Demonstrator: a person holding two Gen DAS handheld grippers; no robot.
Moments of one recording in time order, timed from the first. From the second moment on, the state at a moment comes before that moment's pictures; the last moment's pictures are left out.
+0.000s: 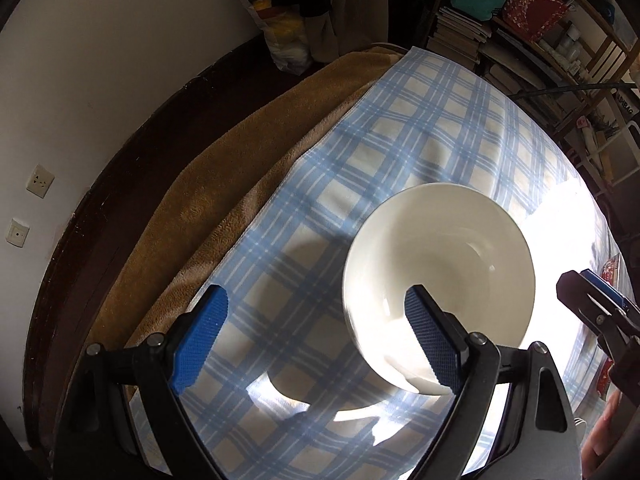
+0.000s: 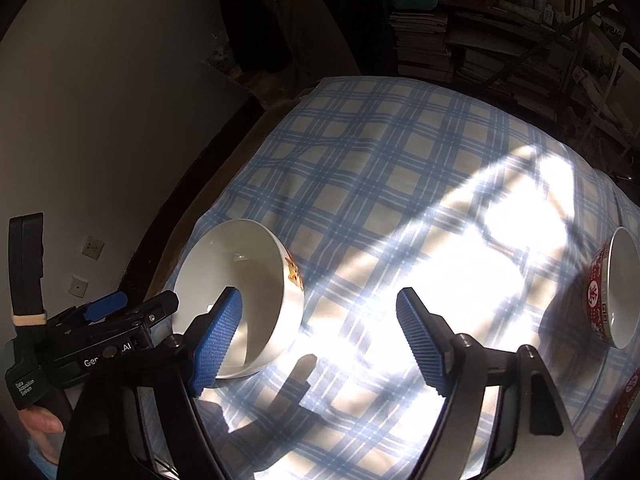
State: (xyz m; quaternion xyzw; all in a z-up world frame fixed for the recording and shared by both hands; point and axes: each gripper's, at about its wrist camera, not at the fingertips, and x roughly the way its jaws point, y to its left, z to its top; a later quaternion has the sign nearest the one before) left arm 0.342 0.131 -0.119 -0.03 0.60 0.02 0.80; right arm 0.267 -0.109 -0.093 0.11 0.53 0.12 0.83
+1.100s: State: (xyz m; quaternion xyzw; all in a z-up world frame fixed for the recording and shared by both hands) left arm 0.321 0.100 -0.131 -0.05 0.60 -0.06 0.80; right arm 0.240 -0.103 -0.131 0.14 0.58 0.11 0.80
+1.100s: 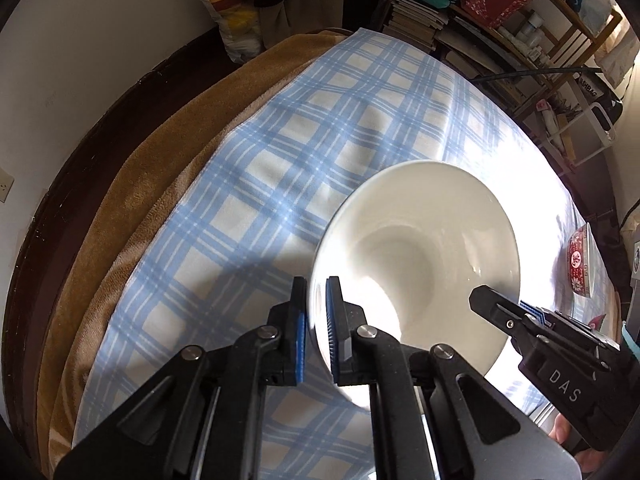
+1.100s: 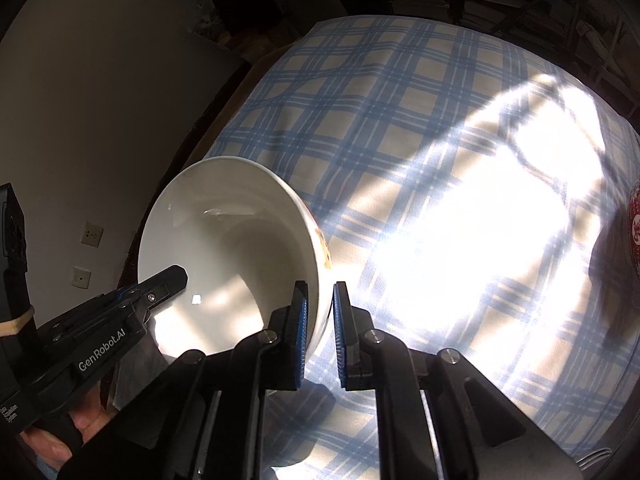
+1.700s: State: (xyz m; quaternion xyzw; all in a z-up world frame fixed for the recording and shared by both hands) left arm 0.255 0.018 -0.093 0.02 0.57 -0.16 0.81; right arm 0.146 -0.192 -0.100 0.16 0.56 0.06 0.81
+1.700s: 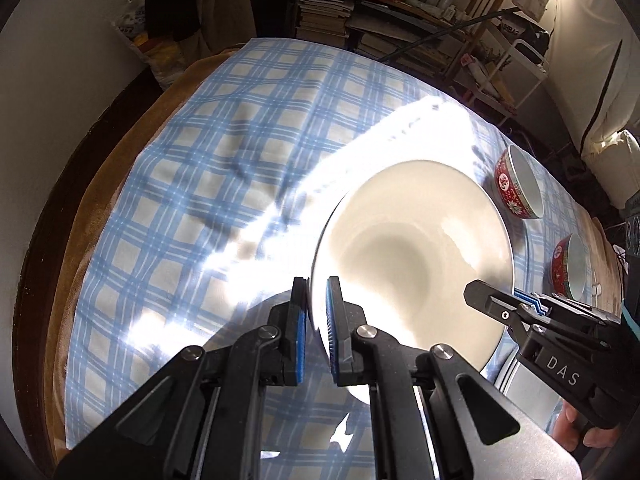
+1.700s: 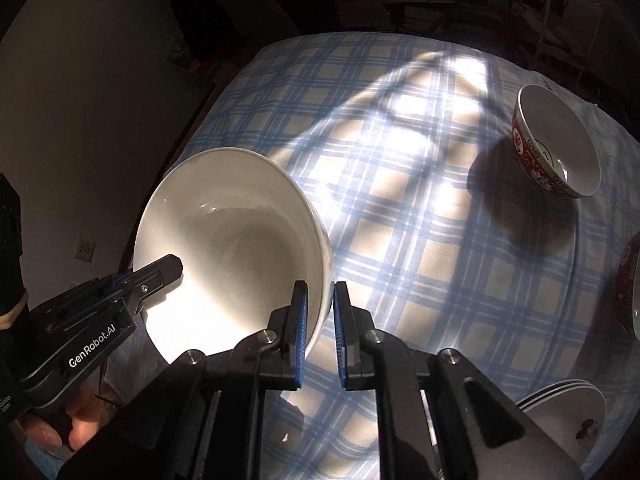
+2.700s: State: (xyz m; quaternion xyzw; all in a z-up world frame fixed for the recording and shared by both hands) left arm 0.191 -0.093 -0.126 0.14 0.60 -0.23 0.76; right arm 0.063 -0.284 -0.134 0.20 0.54 -0.02 0.82
